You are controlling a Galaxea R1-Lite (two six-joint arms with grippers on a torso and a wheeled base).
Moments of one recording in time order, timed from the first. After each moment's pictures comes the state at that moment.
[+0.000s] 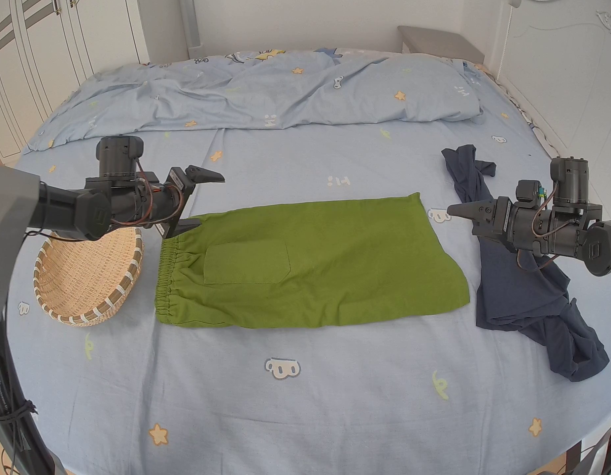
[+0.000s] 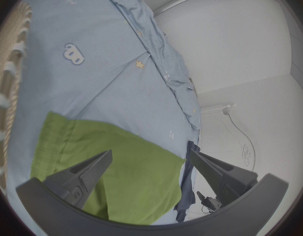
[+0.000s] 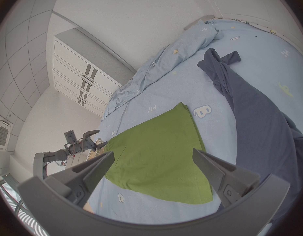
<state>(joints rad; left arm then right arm) -0.09 2.12 -1.49 -0.23 -0.48 -0.92 0.10 1.81 -1.00 -0.39 0.54 0.43</state>
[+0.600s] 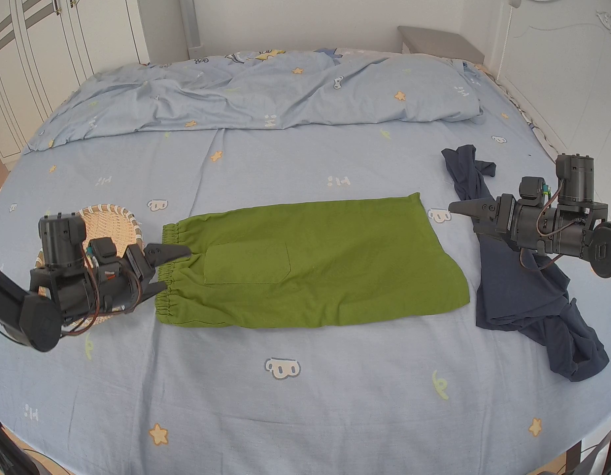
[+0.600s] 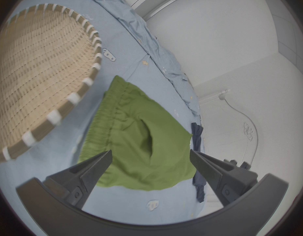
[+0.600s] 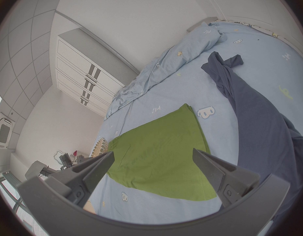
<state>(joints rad) -0.05 1.79 -0.65 -0.75 -0.50 -0.76 0.11 1.76 -0.98 -0.39 0.54 0.43</state>
